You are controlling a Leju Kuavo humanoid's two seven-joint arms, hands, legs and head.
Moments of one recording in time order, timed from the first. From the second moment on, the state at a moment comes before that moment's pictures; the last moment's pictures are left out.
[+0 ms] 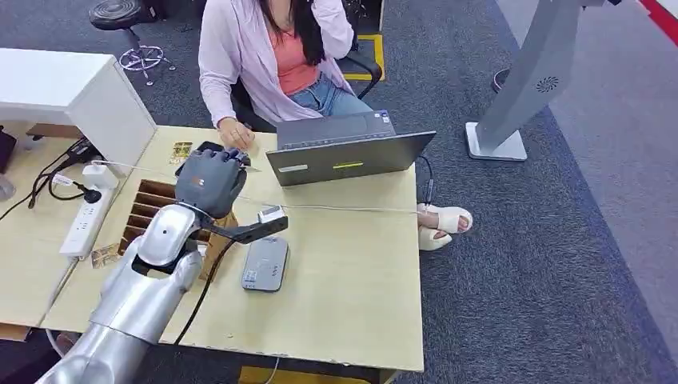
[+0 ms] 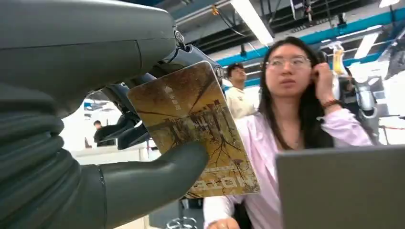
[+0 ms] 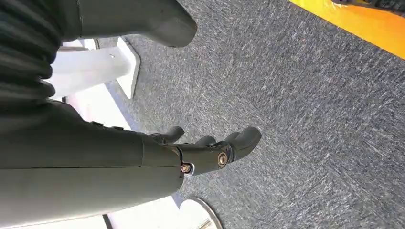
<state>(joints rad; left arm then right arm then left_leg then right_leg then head) -0.68 -0.05 -0.56 -0.99 -1.34 0.27 -0.03 -0.06 0.17 -0.84 -0.20 1.40 -0.16 0.14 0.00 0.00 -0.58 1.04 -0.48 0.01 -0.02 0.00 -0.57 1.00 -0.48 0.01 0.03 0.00</state>
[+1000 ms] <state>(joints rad) -0.51 -0.05 -0.68 -0.94 -1.29 0.13 -0.04 -0.06 0.17 -0.87 -0.20 1.39 -0.17 0.16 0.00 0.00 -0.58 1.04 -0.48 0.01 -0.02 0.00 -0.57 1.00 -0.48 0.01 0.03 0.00</state>
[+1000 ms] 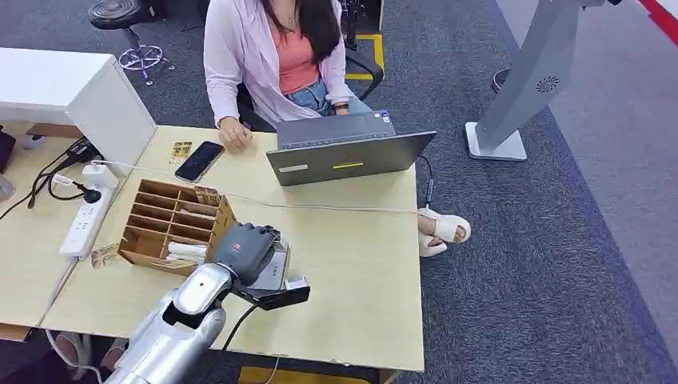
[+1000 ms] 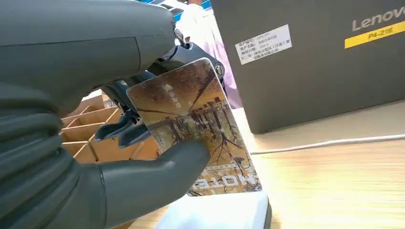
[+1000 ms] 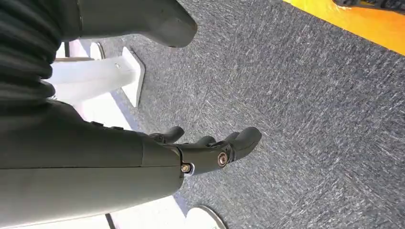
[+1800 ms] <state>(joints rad) -0.59 -0.02 -0.71 -0.86 -1.24 0.21 0.07 -0.06 0.17 -0.88 -0.20 1.42 -0.16 0.15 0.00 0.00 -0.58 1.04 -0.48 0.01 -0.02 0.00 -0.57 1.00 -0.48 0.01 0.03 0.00</state>
